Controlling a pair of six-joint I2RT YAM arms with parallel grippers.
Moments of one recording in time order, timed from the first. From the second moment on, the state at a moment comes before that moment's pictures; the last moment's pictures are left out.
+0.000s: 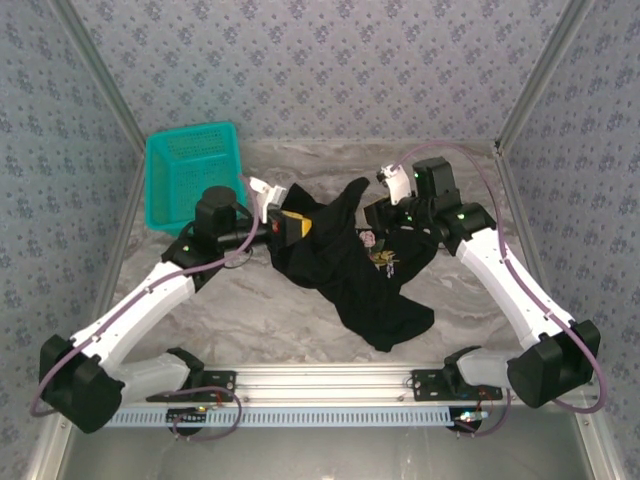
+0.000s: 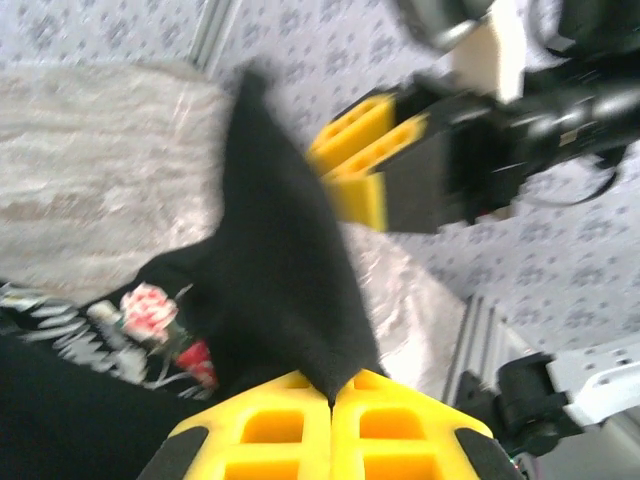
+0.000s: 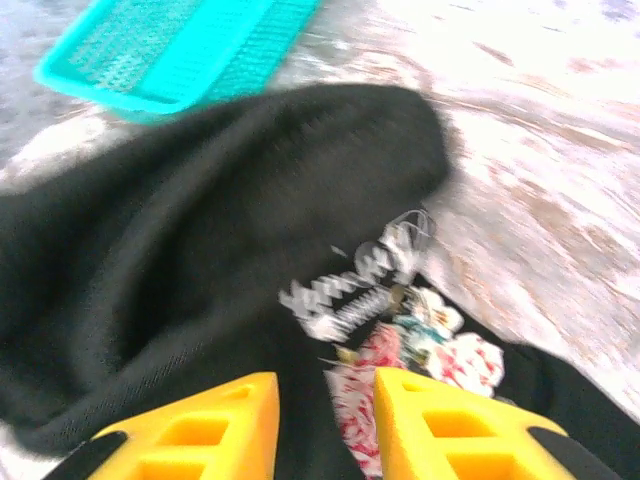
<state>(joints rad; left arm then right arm) -0.56 1.11 0.92 -0.04 0.65 -0.42 0.40 1.26 1.21 -0.61 -0.33 -0.01</state>
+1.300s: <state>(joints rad) -0.53 1.03 0.87 -0.15 0.40 -0.39 0.34 1.12 1.02 -0.26 -0.84 0.20</state>
